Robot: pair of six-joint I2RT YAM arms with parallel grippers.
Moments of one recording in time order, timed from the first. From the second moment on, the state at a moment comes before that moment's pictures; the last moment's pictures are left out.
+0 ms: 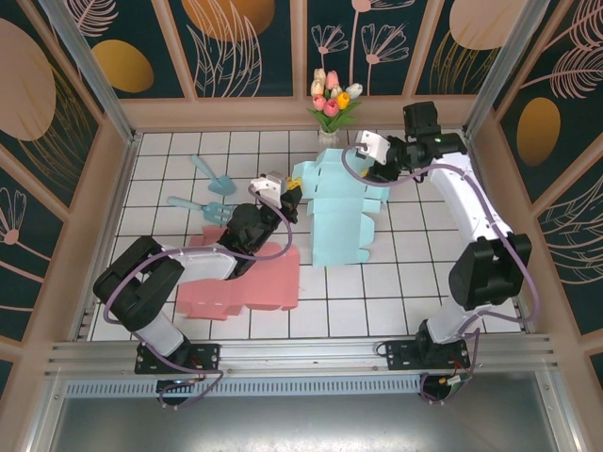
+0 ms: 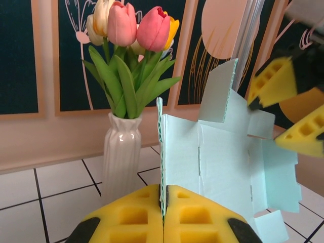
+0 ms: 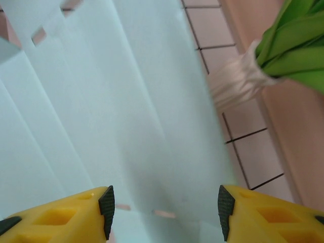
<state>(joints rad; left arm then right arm) -0.73 1.64 0.68 1.06 -0.11 -0.17 0.20 1.66 1.61 -0.87 -0.46 -1.10</state>
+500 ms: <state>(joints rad) -0.73 1.69 0.67 1.10 -0.08 -0.11 0.20 1.69 1.65 -0.85 -0.37 -1.16</state>
